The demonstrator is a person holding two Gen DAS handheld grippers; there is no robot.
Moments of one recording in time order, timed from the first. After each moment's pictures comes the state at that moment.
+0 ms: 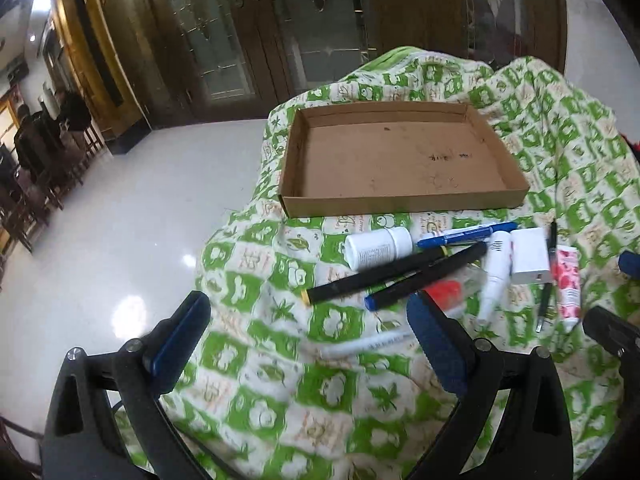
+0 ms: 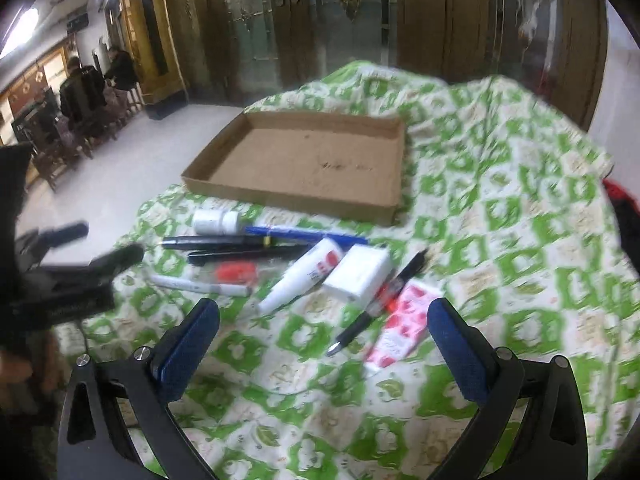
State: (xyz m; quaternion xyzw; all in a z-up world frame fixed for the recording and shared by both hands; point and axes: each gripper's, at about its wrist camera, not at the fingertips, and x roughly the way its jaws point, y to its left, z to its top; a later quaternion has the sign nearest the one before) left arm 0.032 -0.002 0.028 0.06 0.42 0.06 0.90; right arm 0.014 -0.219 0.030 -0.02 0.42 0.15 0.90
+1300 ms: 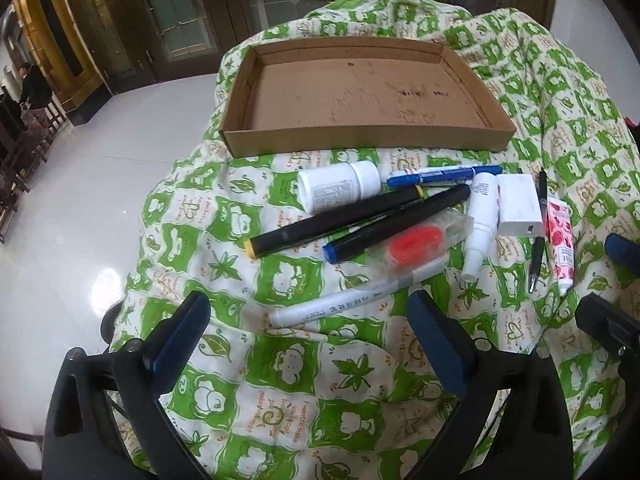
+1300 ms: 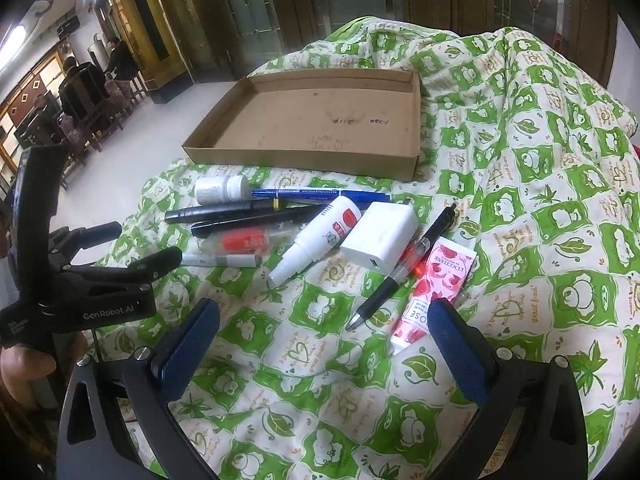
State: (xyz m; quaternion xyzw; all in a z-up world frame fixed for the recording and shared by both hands) left arm 0.038 -0.020 -0.005 0.05 0.50 0.01 0.87; right arm 0.018 -0.217 0.018 0.01 0.48 0.15 0.87
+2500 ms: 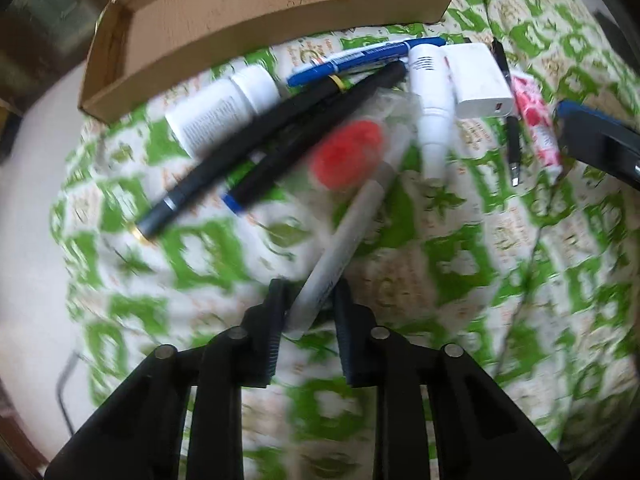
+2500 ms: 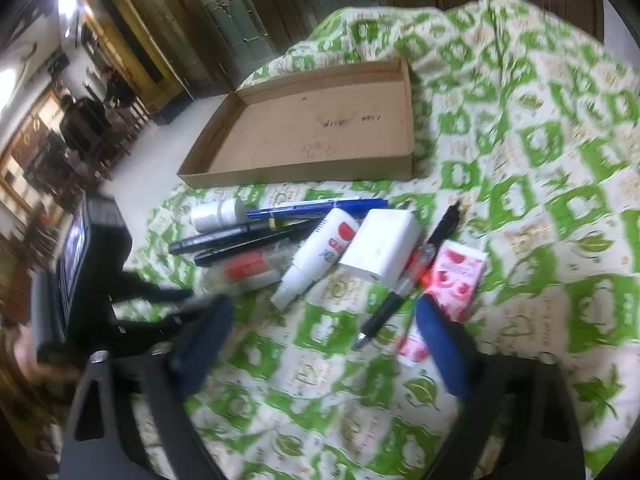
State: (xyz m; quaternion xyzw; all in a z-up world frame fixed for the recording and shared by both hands) left arm 0.065 -0.083 -0.073 0.12 0.61 -0.10 0.78; right arm 0.052 -0.234 0.008 0.11 0.50 0.17 0.84
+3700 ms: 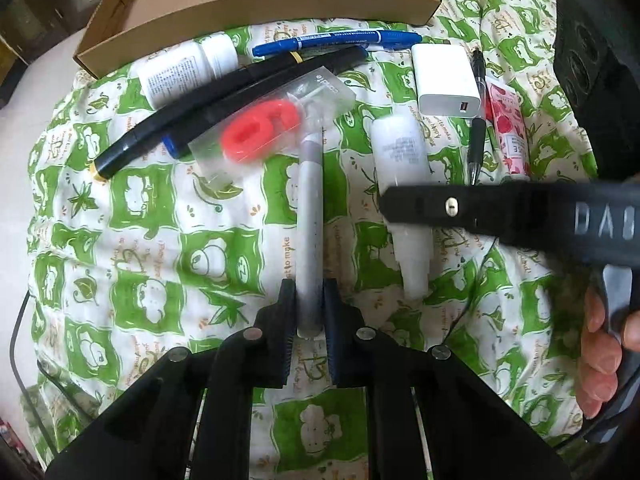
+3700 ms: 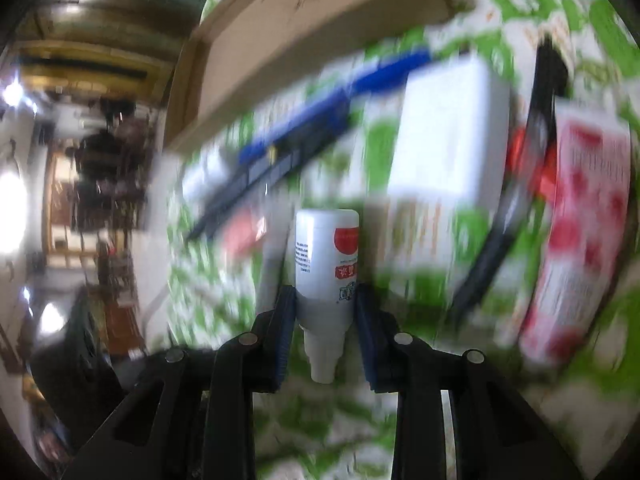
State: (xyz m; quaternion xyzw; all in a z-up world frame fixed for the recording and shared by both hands) left arm 0.025 -0.143 -0.134 0.05 0.62 -0.08 0.78; right arm 0.080 -0.208 -0.073 0.24 0.65 0.22 0.69
